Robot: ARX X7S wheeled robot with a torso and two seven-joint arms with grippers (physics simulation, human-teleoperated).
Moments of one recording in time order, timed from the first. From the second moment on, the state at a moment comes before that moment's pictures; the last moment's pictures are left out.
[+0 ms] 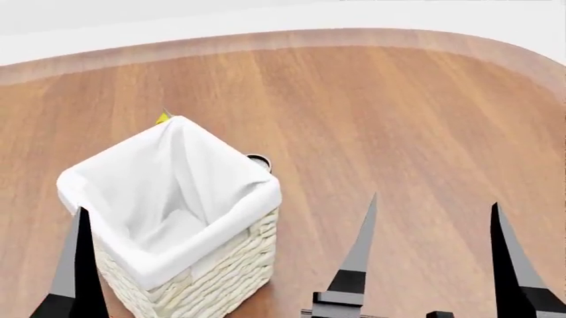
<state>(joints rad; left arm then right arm) -0.03 -0.32 0.24 0.96 -0.25 -0.40 -0.33 0.01 0.27 -0.15 -0.81 0.15 0.29 0.38</state>
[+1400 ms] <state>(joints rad) -0.01 -0.36 0.34 0.93 -0.32 -0.38 -0.35 0.02 0.31 -0.18 -0.79 0.18 0.28 0.42</state>
